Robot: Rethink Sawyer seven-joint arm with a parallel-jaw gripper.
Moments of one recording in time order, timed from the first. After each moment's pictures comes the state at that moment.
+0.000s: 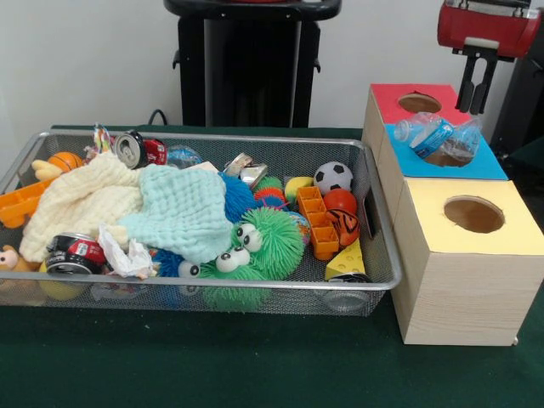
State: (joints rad) arm 0.43 -0.69 -0.39 1.77 0.41 0.31 2.00
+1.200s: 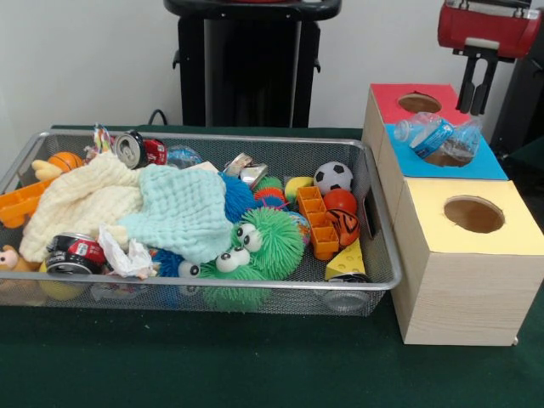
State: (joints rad) arm 0.43 -0.69 -0.39 1.77 0.41 0.30 2.00
